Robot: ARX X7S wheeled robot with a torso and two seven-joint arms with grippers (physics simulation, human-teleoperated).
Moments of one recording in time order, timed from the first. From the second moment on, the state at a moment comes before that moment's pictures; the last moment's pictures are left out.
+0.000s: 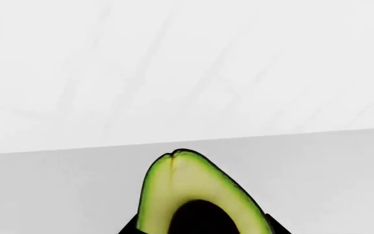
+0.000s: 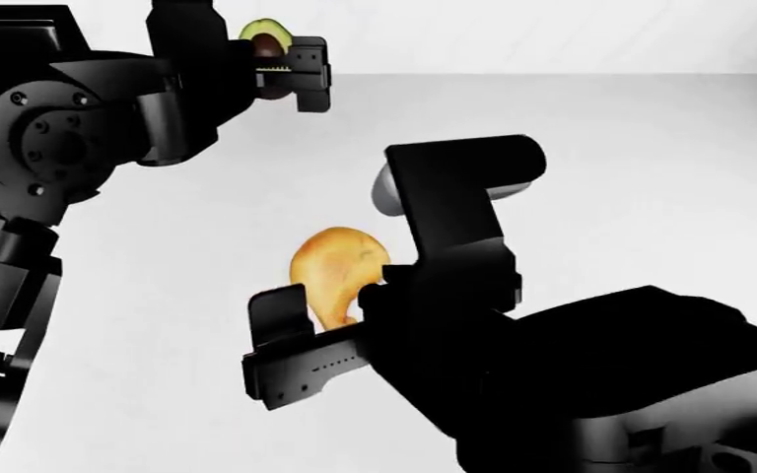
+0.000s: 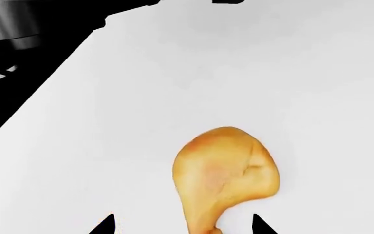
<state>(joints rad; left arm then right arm) -1.52 -0.35 0.69 -0.44 -1.21 -0.87 -0.50 1.56 0.55 -1.28 -0.68 2.22 0.20 1.30</state>
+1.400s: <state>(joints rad) -1.51 -0.36 0.70 -0.43 -1.21 -0.86 -0.50 1.52 0.54 -1.35 -0.49 2.19 0.27 1.14</state>
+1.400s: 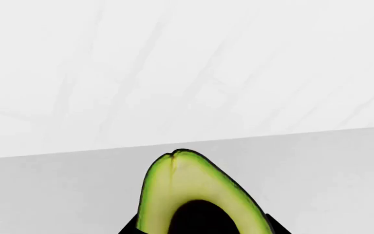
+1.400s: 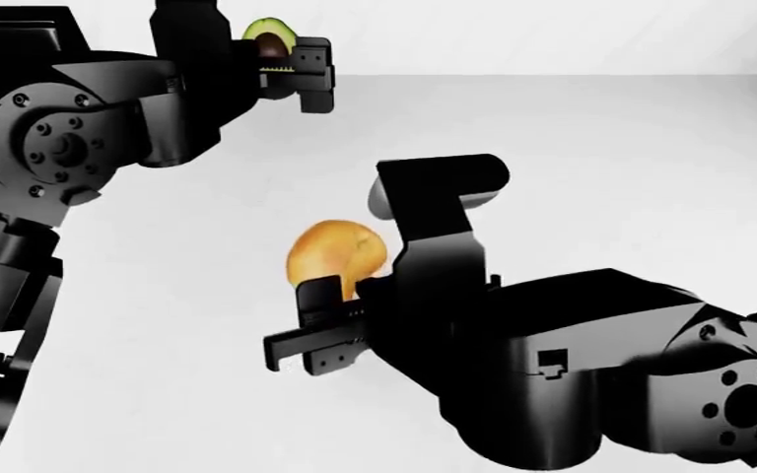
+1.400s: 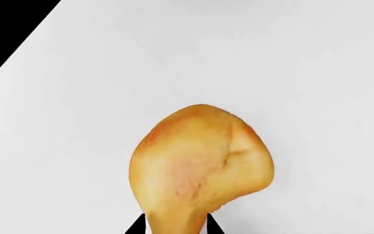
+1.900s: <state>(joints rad) -1.50 -0.38 0.68 -0.38 -1.24 -0.87 -0.53 1.57 0.66 -1.24 -0.64 2.18 0.21 1.21</state>
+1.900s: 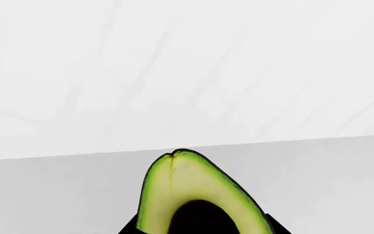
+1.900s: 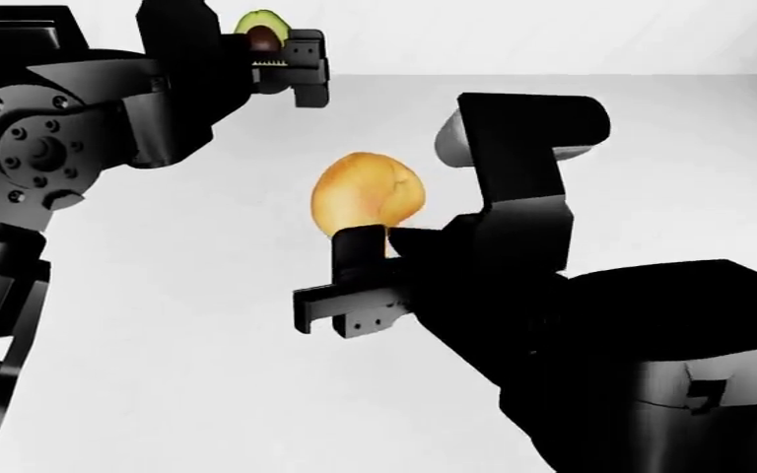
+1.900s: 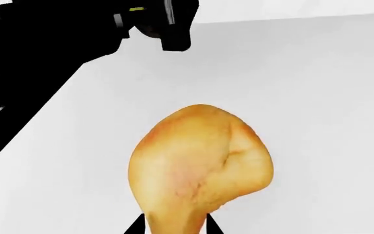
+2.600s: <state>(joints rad) -1.51 -0.37 0.68 -0.38 -1.25 -0.88 -0.56 1.65 0.98 -1.10 -0.67 2.25 0.38 0.89</state>
